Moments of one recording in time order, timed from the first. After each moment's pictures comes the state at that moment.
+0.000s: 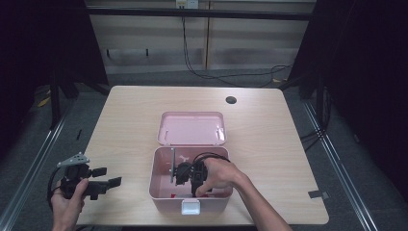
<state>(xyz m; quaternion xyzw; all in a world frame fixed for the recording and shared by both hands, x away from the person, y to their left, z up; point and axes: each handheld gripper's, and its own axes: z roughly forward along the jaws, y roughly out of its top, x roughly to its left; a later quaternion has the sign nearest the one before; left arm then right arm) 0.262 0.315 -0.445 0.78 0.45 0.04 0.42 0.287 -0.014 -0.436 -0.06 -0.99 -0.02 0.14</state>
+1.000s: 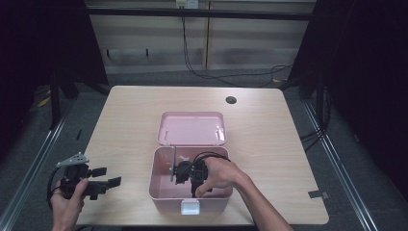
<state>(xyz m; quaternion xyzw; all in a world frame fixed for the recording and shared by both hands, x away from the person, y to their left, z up) 0.262 0.316 -0.445 0.78 0.45 0.04 0.43 0.287 -0.017 -0.428 -0.08 -0.99 -0.04 0.14</state>
